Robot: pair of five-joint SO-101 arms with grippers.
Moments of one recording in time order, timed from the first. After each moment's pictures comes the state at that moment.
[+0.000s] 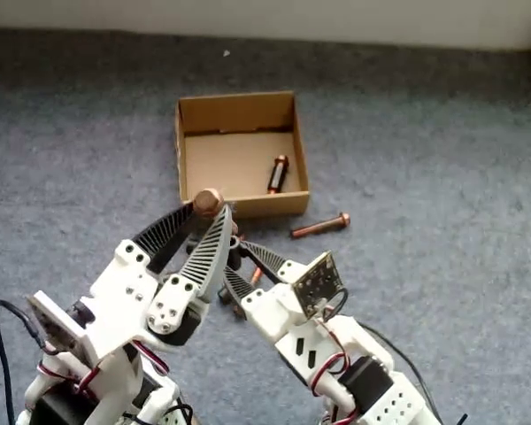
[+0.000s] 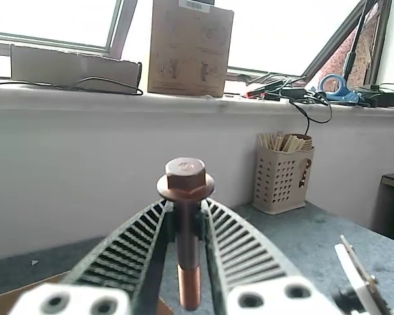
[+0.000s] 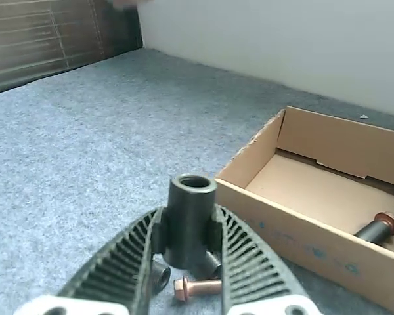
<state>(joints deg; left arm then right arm) 30.4 -103.9 61.9 39.9 9.8 -48.2 -104.0 95.2 26.2 -1.0</state>
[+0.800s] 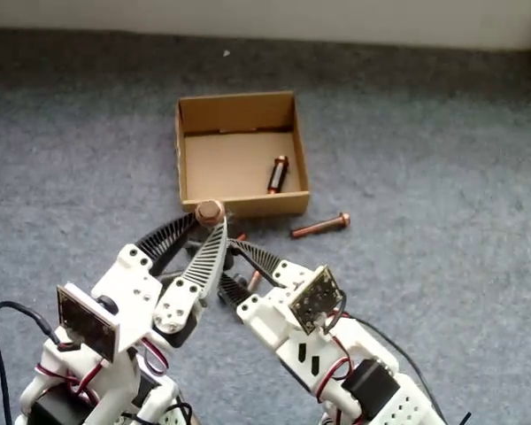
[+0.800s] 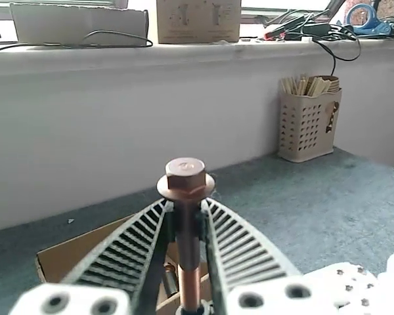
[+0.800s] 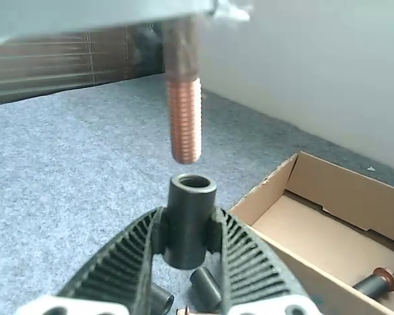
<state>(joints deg) 27.2 -103.9 61.0 50.2 4.7 -50.0 -104.1 89.2 26.2 4.9</state>
